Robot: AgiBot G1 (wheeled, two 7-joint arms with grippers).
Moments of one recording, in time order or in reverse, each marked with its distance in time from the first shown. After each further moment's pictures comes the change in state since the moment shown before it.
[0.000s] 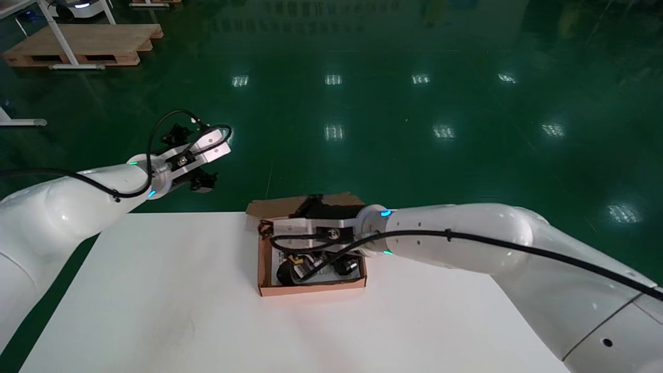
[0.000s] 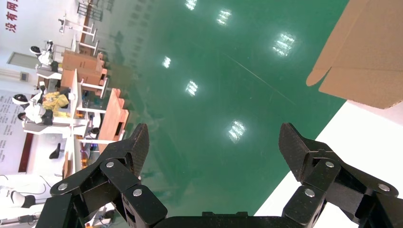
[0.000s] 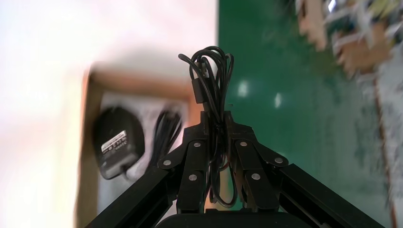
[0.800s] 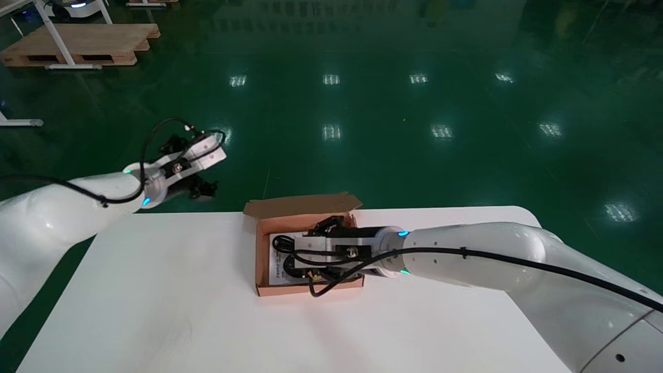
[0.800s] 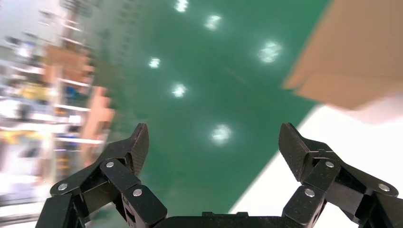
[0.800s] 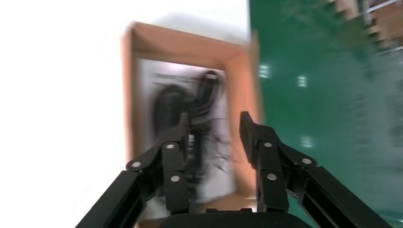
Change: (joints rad) left arm 0.050 -0.057 -0.042 -0.087 -0.097 0.095 -0.004; right arm -0.055 0.065 0.032 0.017 0.062 -0.044 0.063
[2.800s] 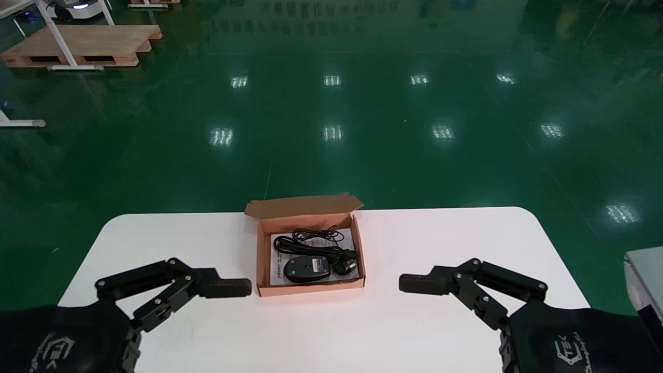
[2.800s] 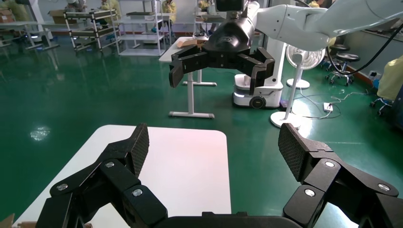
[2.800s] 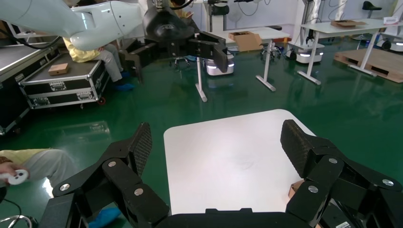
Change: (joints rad) left arm 0.604 -0.680 -0.547 -1.037 -1.184 1.154 -0.003; right arm -0.506 0.690 0.744 0.505 0.865 -0.788 0.306
